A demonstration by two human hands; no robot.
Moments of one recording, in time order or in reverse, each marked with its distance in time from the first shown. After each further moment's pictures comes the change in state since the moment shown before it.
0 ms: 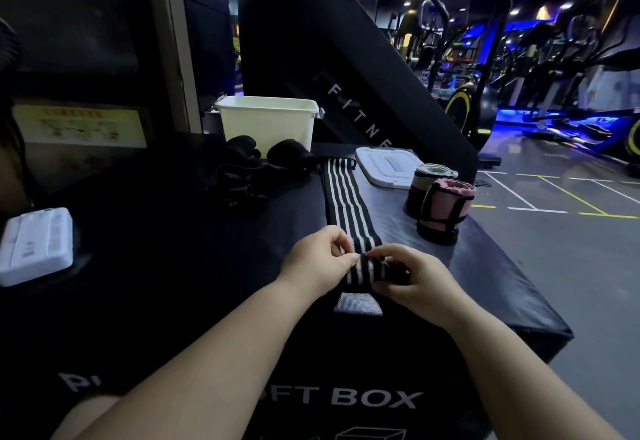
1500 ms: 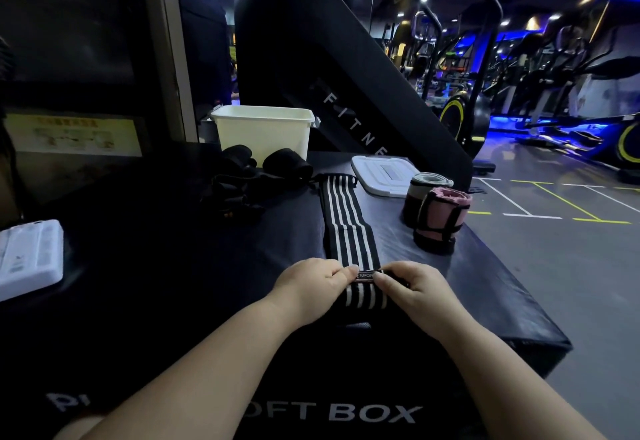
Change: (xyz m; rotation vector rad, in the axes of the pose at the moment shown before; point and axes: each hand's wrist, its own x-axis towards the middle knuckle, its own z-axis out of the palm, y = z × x) left_hand -0.012 0.005 -0.014 0.214 -0.235 0.030; right_hand 0.001 -0.003 0.003 0.074 0.044 0.073
